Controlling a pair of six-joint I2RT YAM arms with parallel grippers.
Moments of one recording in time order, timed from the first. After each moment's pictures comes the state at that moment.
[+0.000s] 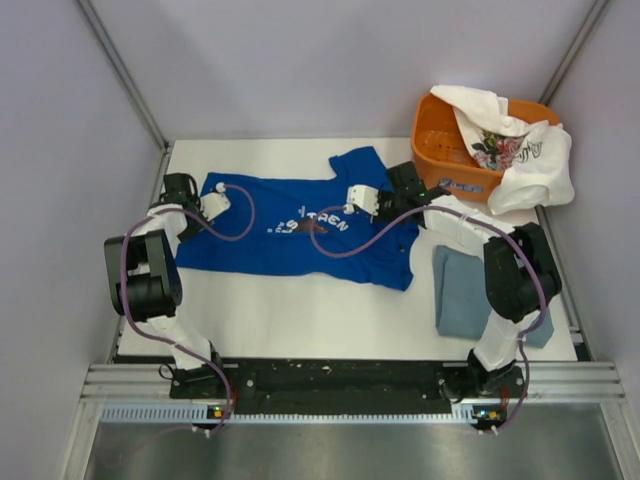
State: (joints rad) left arm 0.19 1.75 1.10 -0.35 -0.12 1.17; right arm 0.46 1.74 1.24 -0.39 -0.12 -1.04
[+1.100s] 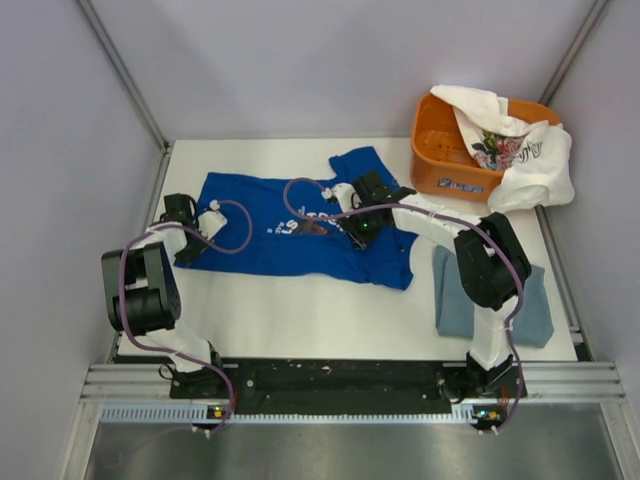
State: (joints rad) left arm 0.22 1.67 0.94 -0.36 -0.16 0.96; right arm 0.61 1.91 1.40 -0.52 -0.21 -0.26
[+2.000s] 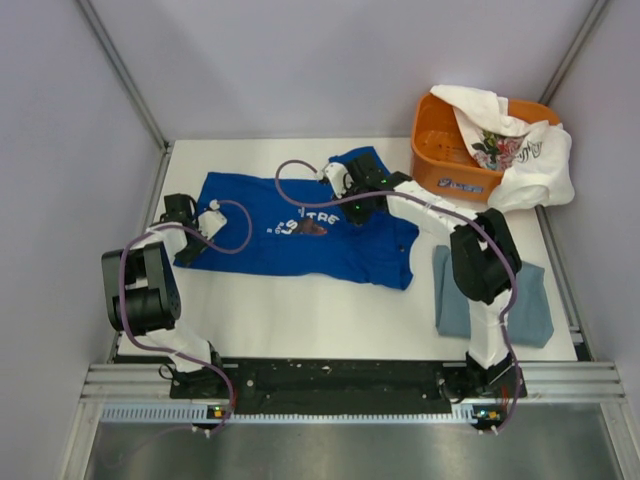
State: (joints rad) left arm 0.22 1.67 0.93 -0.34 -0.17 0.96; right arm 0.61 1.98 1.56 -0.54 -0.16 -0.31
